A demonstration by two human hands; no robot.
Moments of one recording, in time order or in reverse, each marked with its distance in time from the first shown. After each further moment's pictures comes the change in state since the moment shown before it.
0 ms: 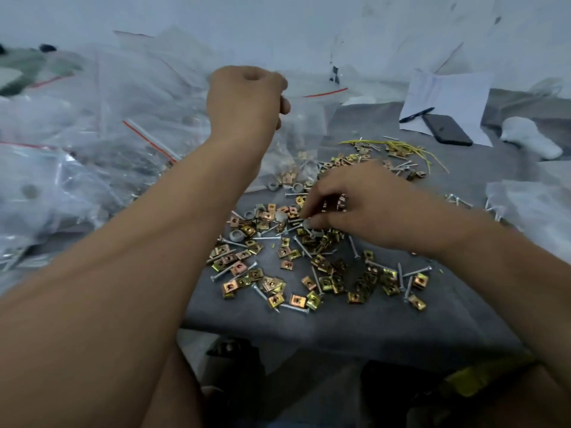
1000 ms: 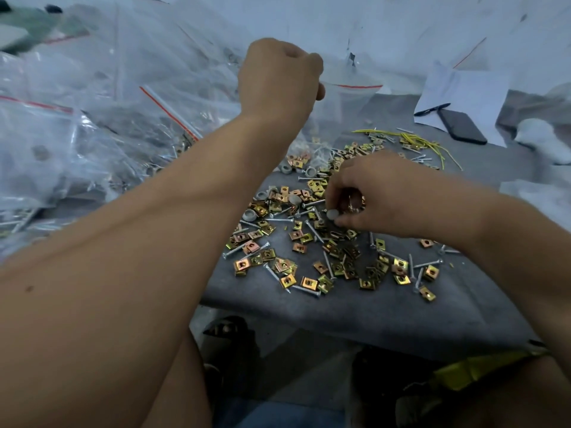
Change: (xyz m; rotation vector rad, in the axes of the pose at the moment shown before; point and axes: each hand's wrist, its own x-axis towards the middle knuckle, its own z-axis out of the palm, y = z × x) left_hand -0.001 -0.007 0.003 0.068 -0.039 0.006; right_hand 0.004 -0.010 -0.003 -0.331 -0.133 -0.018
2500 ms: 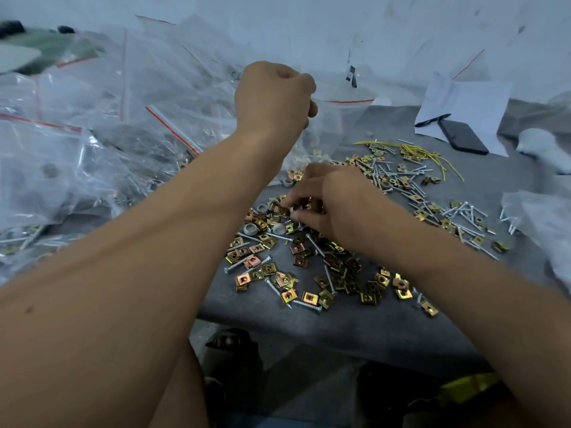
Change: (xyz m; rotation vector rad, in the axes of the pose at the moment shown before) left_hand 0.000 0.002 -0.005 -0.028 0.006 -0.051; right_hand 0.023 -0.038 0.011 0.159 0.129 0.068
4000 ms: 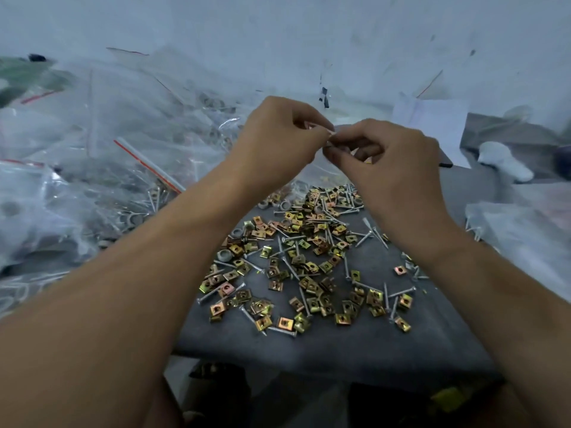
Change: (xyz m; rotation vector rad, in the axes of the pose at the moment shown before) left_hand -0.010 0.002 0.012 0.278 -0.377 0.362; right_hand -0.019 0.038 -0.040 0.360 0.782 0.250
